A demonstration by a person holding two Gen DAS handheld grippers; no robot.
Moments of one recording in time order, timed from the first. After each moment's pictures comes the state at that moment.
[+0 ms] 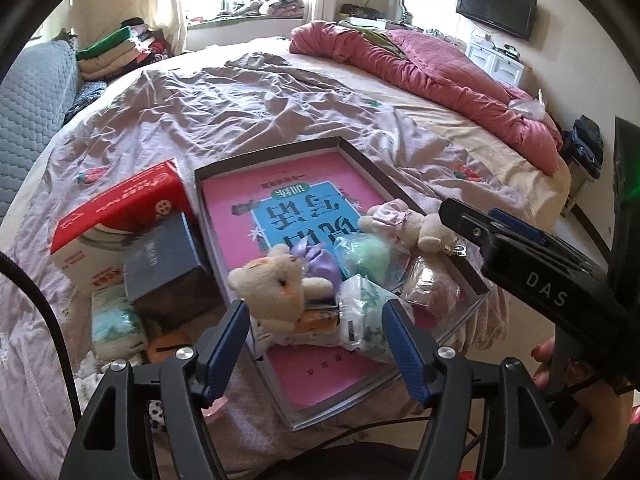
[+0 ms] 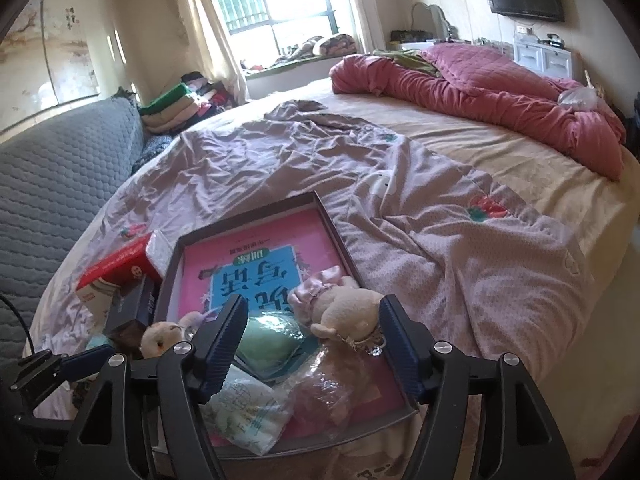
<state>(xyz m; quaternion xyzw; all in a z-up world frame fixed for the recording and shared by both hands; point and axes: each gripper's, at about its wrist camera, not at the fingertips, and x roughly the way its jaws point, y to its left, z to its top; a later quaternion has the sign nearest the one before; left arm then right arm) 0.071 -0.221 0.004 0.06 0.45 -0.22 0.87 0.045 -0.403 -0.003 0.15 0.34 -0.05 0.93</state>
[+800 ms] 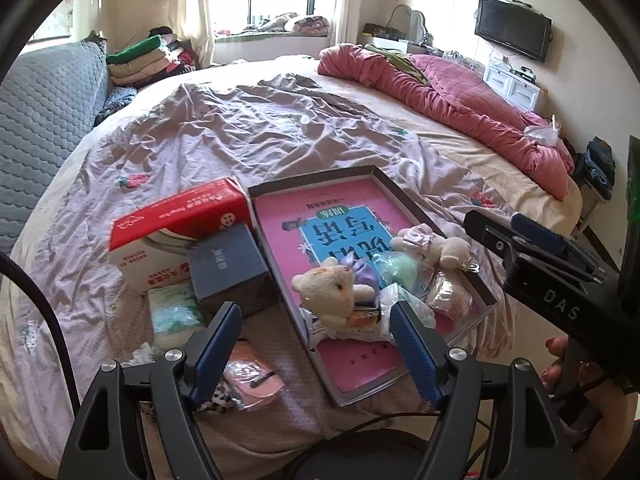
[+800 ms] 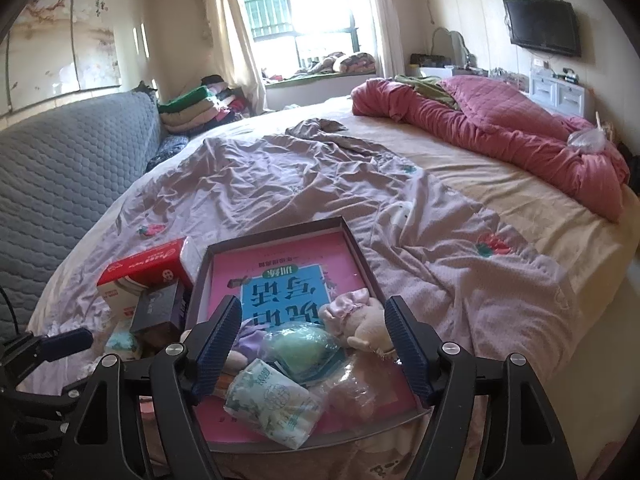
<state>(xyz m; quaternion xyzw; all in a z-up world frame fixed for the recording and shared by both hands) 0.055 -0.177 0.039 0.05 0.42 -0.18 0.89 0.033 -0.367 0.037 0.09 0.31 -0.03 0.94</state>
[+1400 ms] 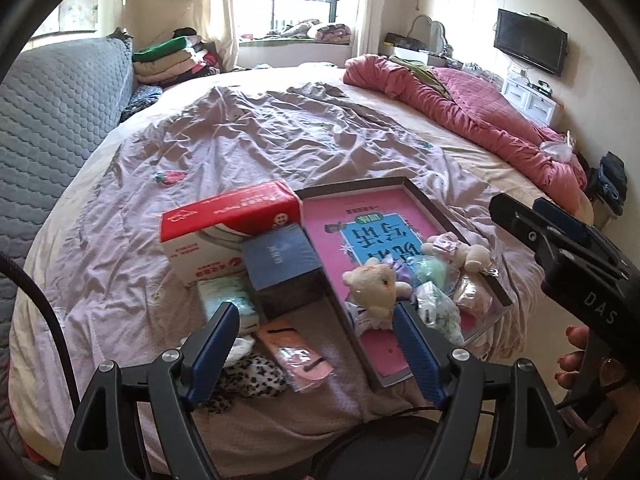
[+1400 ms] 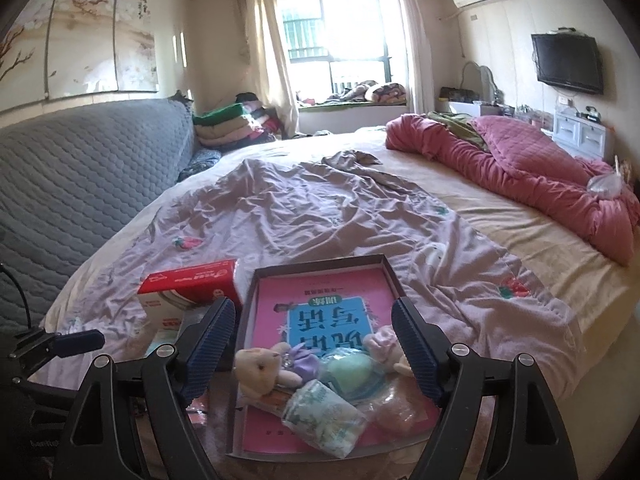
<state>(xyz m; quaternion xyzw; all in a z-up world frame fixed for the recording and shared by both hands) 0.045 -0.129 0.055 0.03 0.41 -0.14 0.90 0.021 -0.320 0.073 0.06 0.27 0.01 0.96</state>
